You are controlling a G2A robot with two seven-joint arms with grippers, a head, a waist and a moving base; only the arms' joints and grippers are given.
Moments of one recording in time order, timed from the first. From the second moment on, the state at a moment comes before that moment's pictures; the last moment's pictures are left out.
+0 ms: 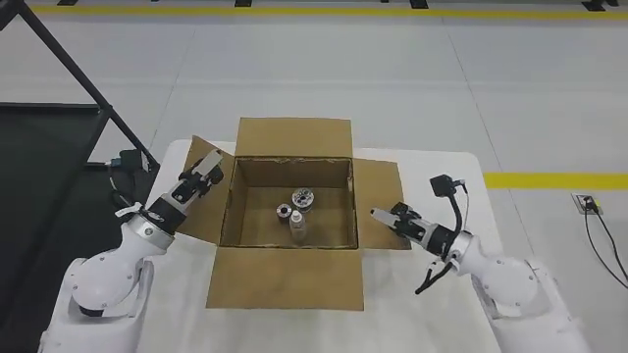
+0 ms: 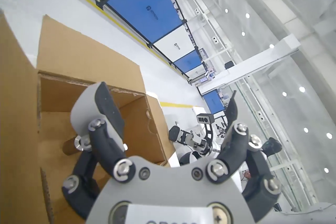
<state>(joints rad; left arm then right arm) 1.09 -1.20 -1.62 -1.74 0.02 -0.15 -0.55 -1.03 -1.19 1.37 -1.63 -0.29 -0.18 0.74</state>
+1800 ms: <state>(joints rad) 1.15 -1.17 -1.64 -1.70 -0.11 -0.21 -0.49 -0.88 -1.18 1.16 -1.83 -0.58 -0.01 0.84</state>
